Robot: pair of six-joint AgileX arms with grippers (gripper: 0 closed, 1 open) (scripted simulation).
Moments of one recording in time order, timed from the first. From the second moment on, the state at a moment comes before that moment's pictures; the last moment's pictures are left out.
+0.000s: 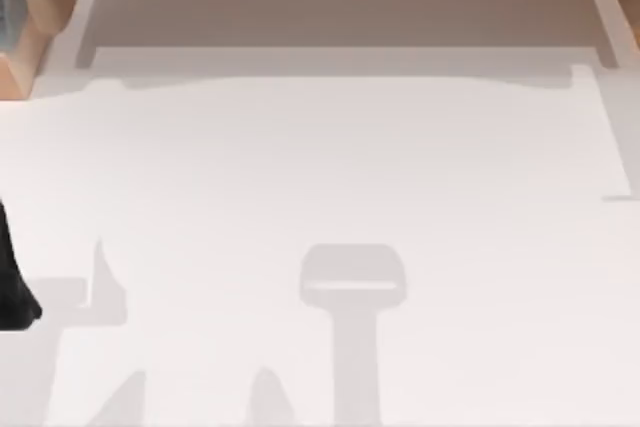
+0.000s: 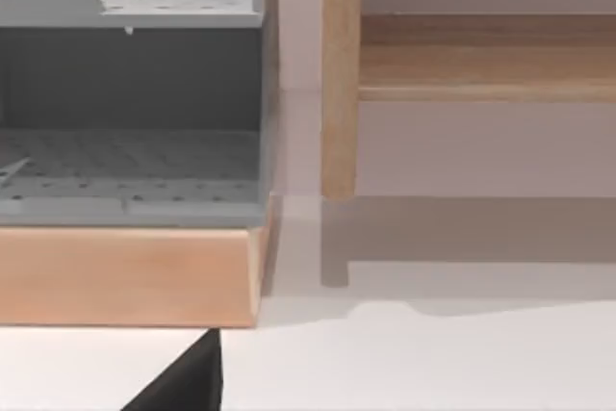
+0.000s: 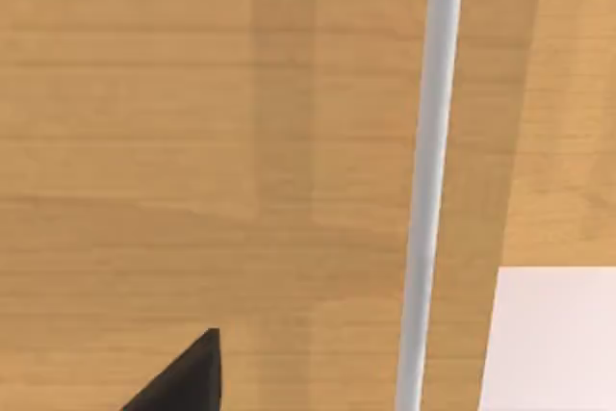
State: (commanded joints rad) left arm 0.00 0.00 0.00 0.00 0.00 0.00; right arm -0.75 2.02 0.43 1.63 -0.70 -1.54
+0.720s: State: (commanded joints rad) left arm 0.00 0.00 0.00 0.00 0.00 0.00; right arm -0.69 2.06 0.51 1.56 -0.66 -1.55
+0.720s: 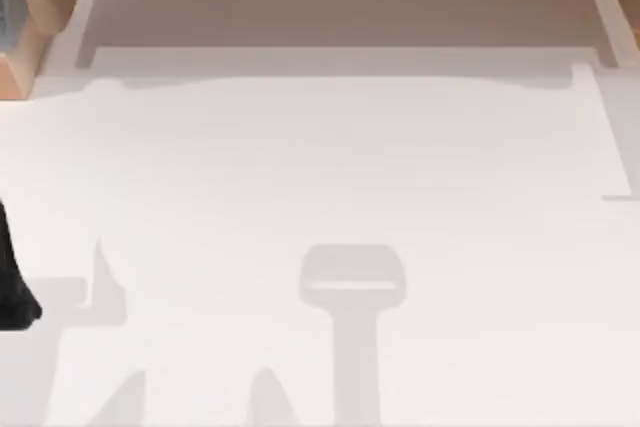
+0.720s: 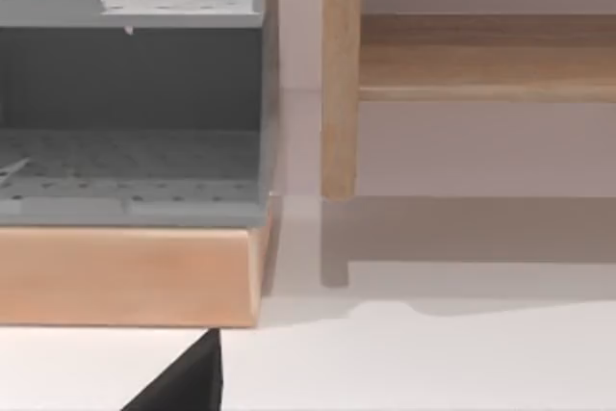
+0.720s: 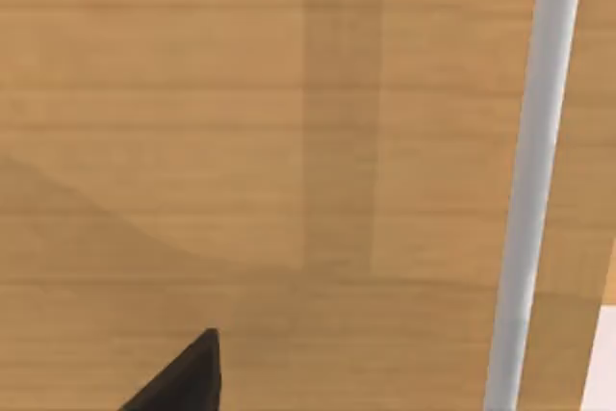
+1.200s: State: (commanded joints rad) left arm 0.00 0.00 0.00 0.00 0.00 0.00; right arm -0.69 2.06 0.51 1.56 -0.66 -1.55
